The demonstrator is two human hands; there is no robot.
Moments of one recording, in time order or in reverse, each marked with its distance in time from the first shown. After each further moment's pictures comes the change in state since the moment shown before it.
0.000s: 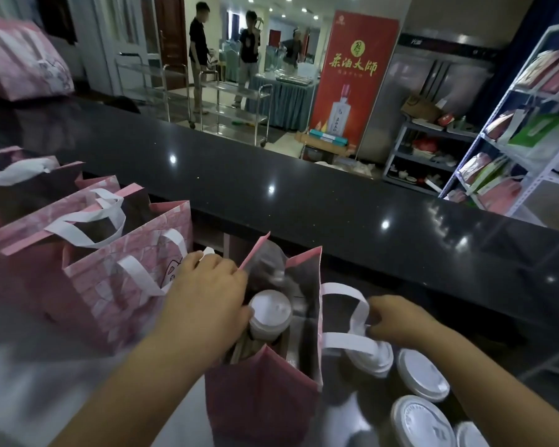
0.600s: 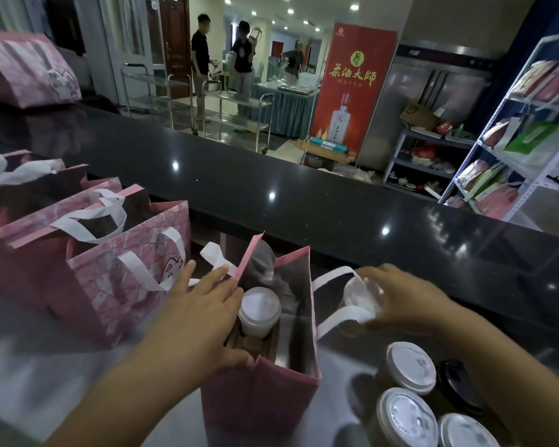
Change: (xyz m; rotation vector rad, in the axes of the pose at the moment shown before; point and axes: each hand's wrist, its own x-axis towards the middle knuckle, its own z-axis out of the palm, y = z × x) left_hand -0.034 0.012 -0.005 0.016 -0.215 0.094; right_hand -0.040 0.008 -0.040 -0.097 0.186 -0.201
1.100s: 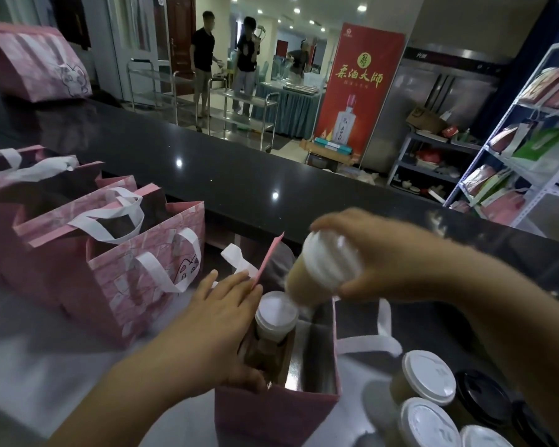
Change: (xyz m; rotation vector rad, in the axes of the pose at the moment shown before) left_hand 0.001 -0.028 0.015 -0.239 0.006 0.138; right_hand -0.010 -0.106 -0.094 -0.004 0.100 -0.379
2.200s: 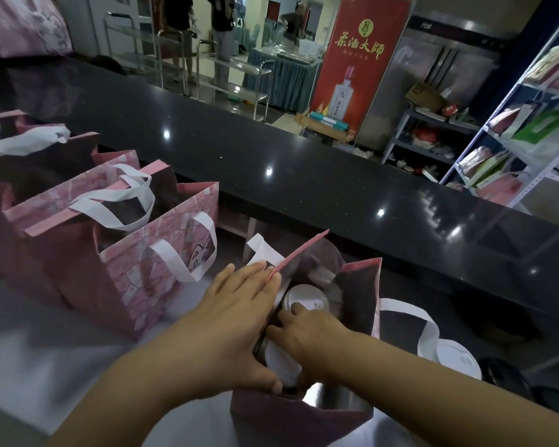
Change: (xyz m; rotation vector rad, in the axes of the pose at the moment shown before) left_hand -0.008 -0.046 0.002 -0.270 -0.069 0.120; right_hand 0.072 -0.059 0.179 -0.374 -0.404 -0.206
